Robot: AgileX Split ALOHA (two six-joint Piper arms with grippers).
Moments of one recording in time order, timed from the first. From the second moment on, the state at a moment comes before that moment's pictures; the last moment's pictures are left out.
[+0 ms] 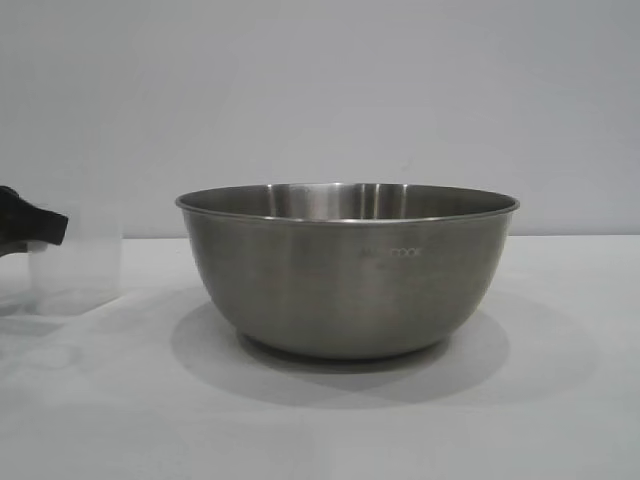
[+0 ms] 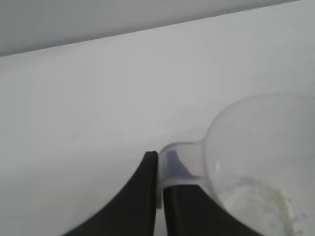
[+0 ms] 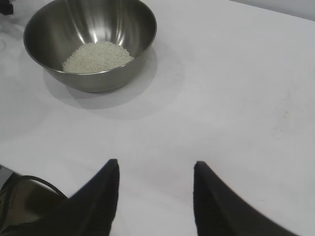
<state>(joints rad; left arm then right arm) -0.12 2.09 -0.44 0.06 -1.14 0.05 0.61 0.07 -0.49 -0.12 1.14 0.12</state>
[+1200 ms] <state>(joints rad) 0.01 0.87 -0.42 0.23 -0.14 -0.12 0.61 0.07 -0.49 -0.12 1.14 0.12</state>
